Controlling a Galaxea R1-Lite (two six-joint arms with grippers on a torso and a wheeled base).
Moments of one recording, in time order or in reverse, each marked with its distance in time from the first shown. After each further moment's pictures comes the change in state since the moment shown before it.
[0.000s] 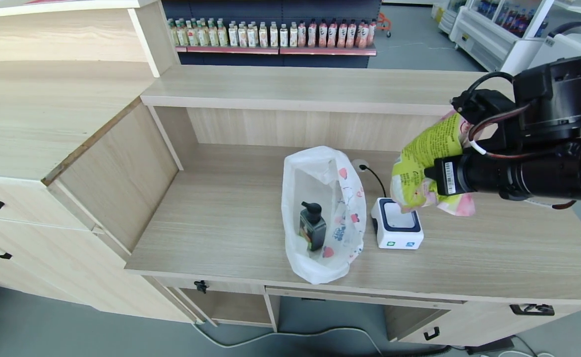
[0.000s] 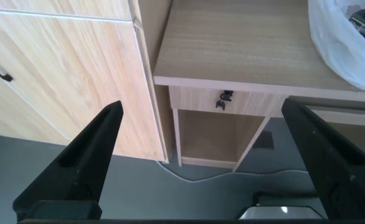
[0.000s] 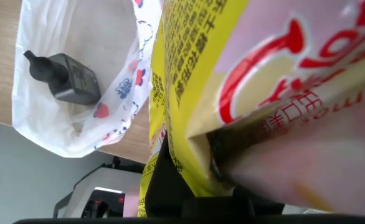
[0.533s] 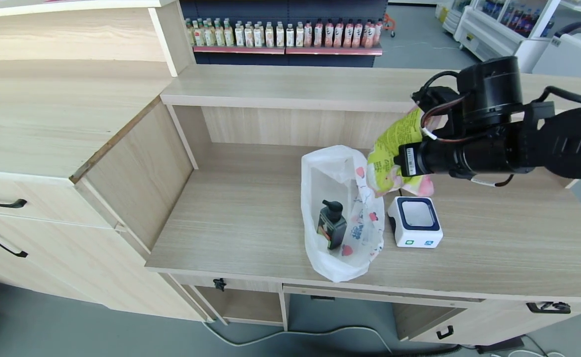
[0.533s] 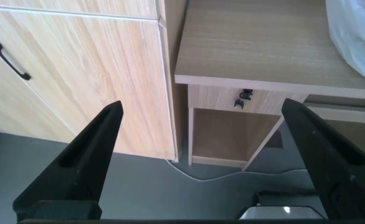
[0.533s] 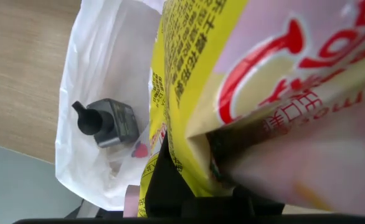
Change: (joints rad) left arm 0.000 0.000 0.000 0.000 0.000 -0.001; right arm -0.020 0.219 -0.225 0.003 0.075 -0.005
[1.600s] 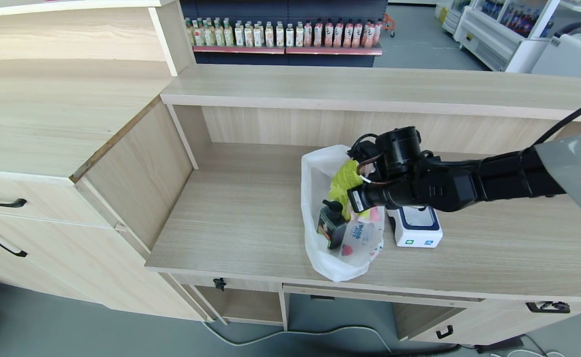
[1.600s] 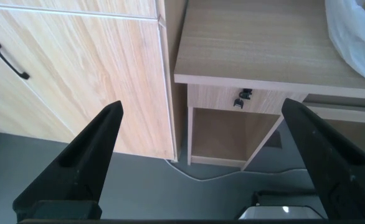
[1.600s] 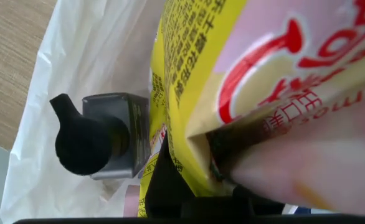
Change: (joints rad) left arm 0.000 0.000 0.000 0.000 0.000 -0.001; right arm 0.039 0.336 -0.075 -0.160 0.093 -0.151
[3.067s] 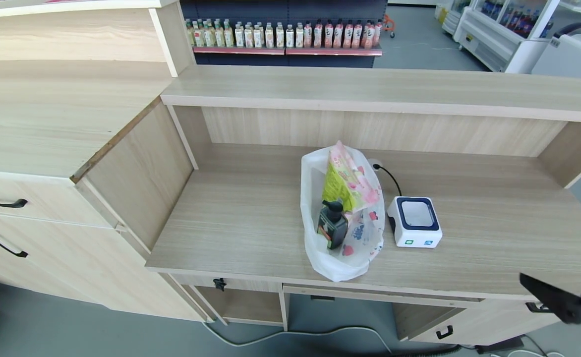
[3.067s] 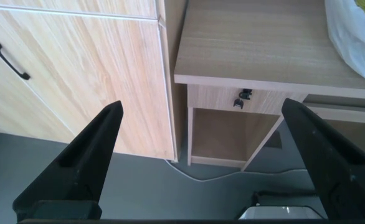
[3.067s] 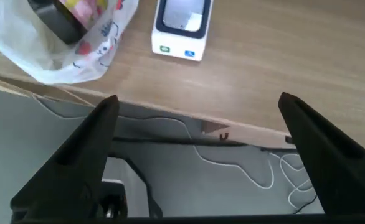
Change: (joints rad) left arm 0.000 0.000 0.000 0.000 0.000 0.000; right arm -0.162 -1.257 1.140 -0.084 -0.188 0.065
